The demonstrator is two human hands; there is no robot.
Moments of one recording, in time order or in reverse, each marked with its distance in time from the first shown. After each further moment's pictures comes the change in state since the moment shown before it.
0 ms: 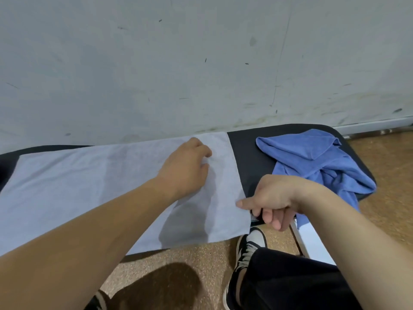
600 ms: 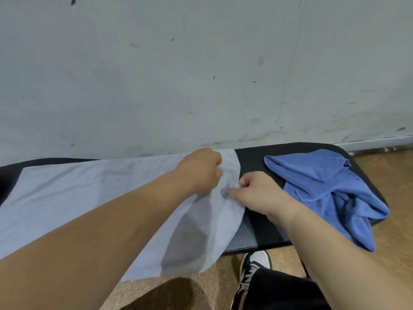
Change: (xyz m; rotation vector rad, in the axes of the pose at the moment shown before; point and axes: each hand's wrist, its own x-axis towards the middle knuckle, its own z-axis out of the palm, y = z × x) left_hand 0.048 0.004 -0.017 0.101 -0.199 -0.085; right_hand 0.038 -0.043 0.013 0.380 0.396 -0.348
